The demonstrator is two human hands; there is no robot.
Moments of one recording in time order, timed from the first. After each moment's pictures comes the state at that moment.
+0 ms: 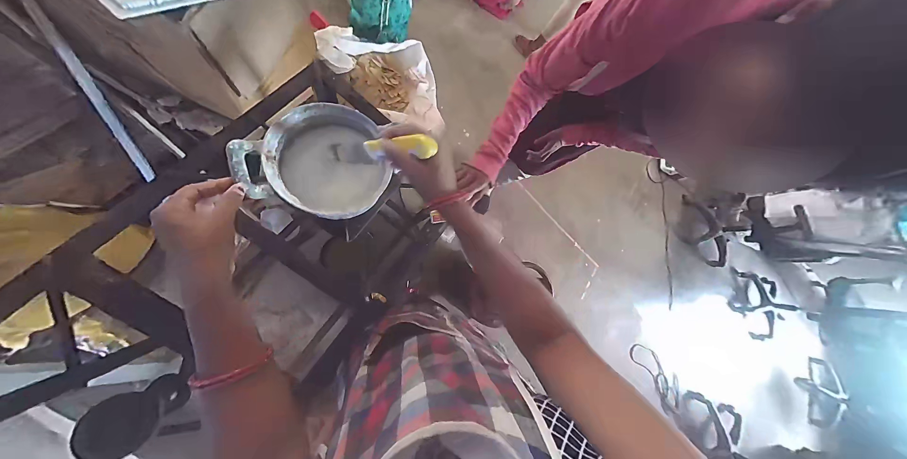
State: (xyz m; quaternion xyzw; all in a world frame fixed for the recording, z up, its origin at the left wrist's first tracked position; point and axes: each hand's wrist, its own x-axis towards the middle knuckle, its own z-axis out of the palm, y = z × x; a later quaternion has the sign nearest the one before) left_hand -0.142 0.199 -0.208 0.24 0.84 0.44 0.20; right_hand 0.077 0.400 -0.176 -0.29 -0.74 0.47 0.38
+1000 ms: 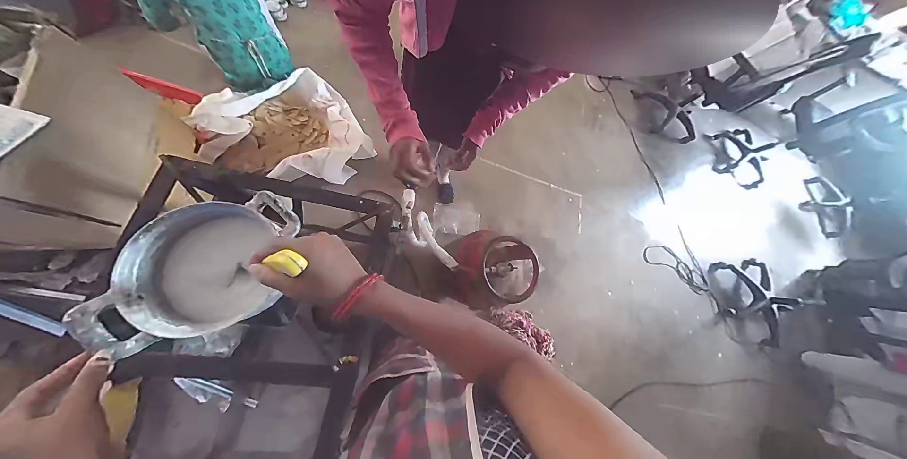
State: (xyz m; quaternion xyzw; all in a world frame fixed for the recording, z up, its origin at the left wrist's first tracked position) left_hand -0.142 0.205 -0.190 0.28 0.86 0.36 0.23; right_hand 0.114 0.354 -0.156 -0.35 -0.74 0.48 0.30
